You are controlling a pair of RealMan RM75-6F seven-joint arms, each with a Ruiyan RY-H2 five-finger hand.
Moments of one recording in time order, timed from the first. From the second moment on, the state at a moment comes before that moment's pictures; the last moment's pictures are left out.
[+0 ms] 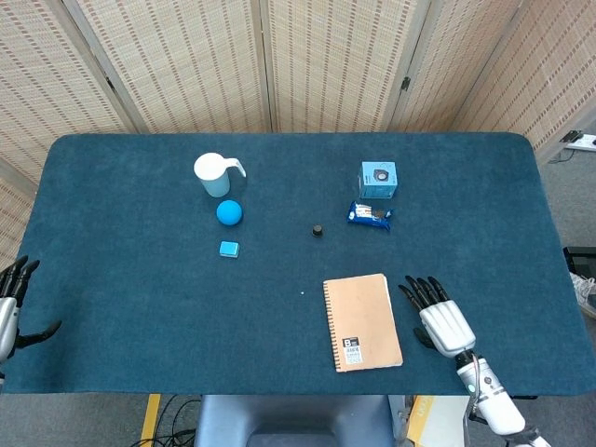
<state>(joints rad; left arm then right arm) -0.15 -1.10 -0.10 -1.52 1.36 1.37 -0.11 0.29 -1.54 -0.02 -1.22 -1.60 1.22 -0.10</state>
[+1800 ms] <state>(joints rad) -0.13 -1.09 -0.13 -1.54 1.29 1.39 -0.07 0.41 -1.72 0.03 -1.04 -1.62 1.28 0.17</state>
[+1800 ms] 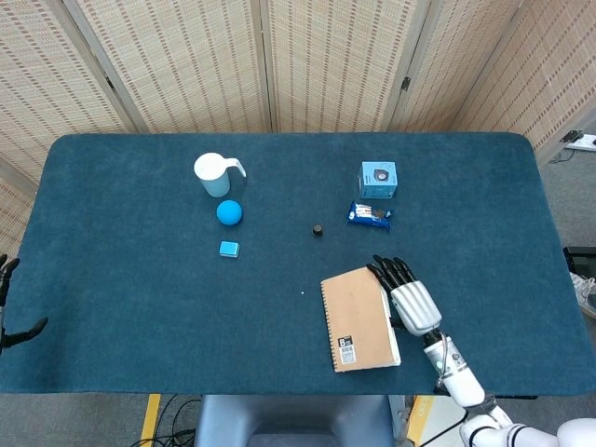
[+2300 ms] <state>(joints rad) -0.08 -1.06 -0.18 -1.57 1.24 1.46 -0.16 0.54 -1.70 0.11 -1.25 -1.64 1.22 0.02</state>
